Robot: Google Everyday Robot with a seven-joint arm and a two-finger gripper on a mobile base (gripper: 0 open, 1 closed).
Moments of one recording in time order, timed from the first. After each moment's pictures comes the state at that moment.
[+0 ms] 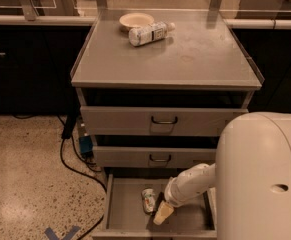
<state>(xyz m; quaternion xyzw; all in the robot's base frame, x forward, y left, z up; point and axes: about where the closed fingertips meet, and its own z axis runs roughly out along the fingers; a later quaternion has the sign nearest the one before) 0.500 -0.084 0.354 -0.53 0.82 0.09 0.16</state>
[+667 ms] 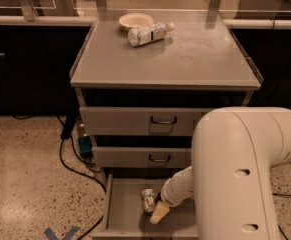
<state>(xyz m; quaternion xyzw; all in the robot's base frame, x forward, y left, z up) 0.506 -0.078 0.332 -0.52 0.84 0.09 0.15</state>
